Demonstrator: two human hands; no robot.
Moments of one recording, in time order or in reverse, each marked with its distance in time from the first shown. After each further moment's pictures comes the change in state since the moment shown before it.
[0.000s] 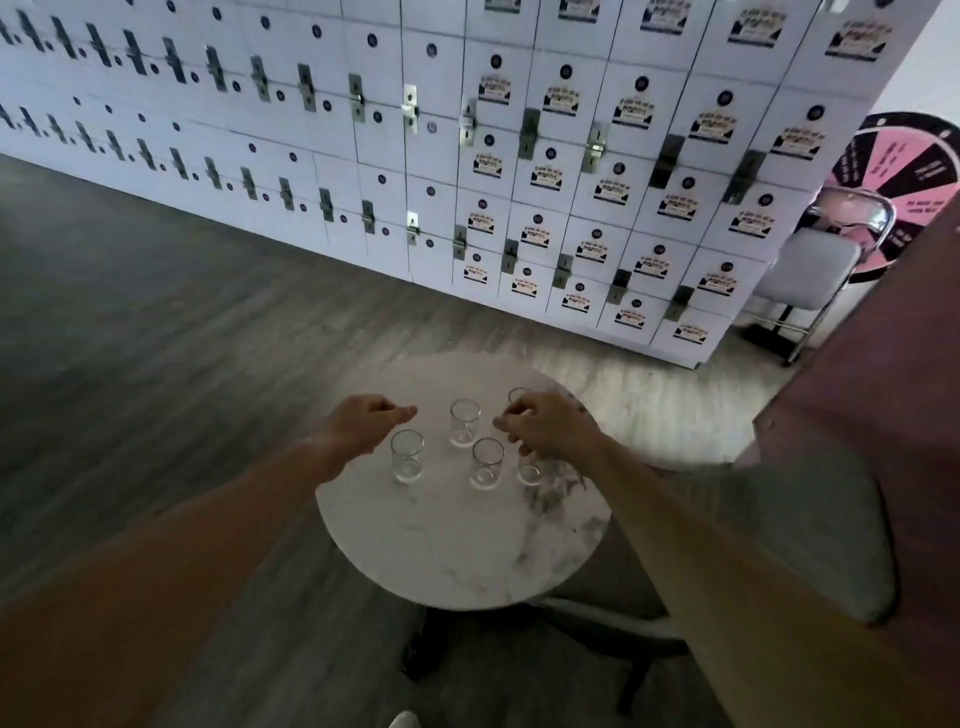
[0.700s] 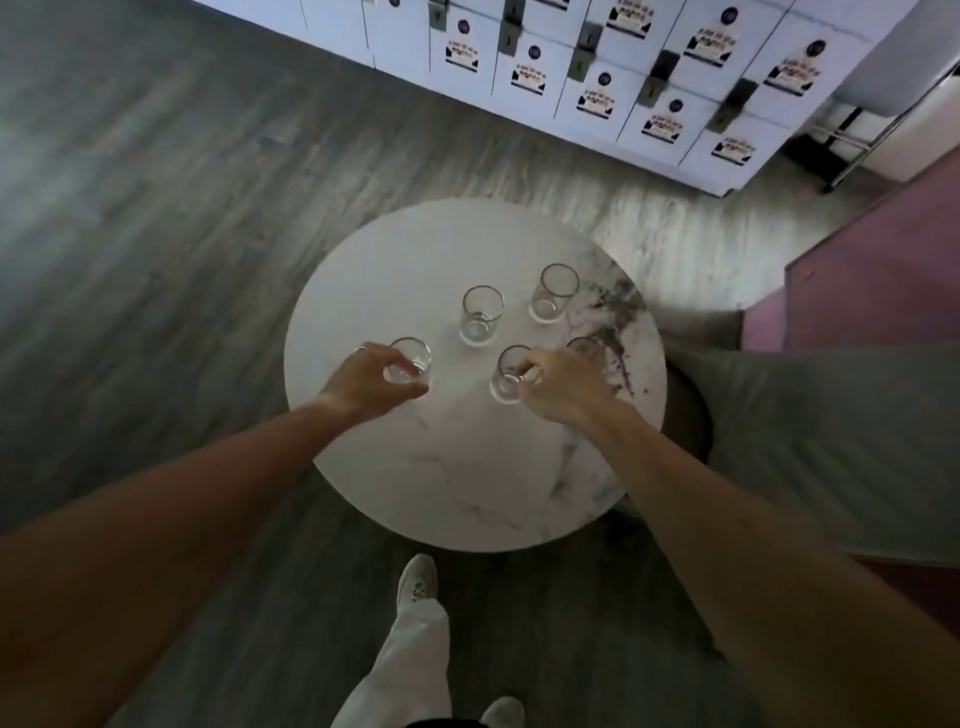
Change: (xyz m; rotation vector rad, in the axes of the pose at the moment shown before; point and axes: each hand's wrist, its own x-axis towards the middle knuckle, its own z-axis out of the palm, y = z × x) left_hand 0.111 -0.099 0.053 0.401 -0.262 0.089; right_hand 0.113 0.078 0.100 -0.290 -0.124 0.239
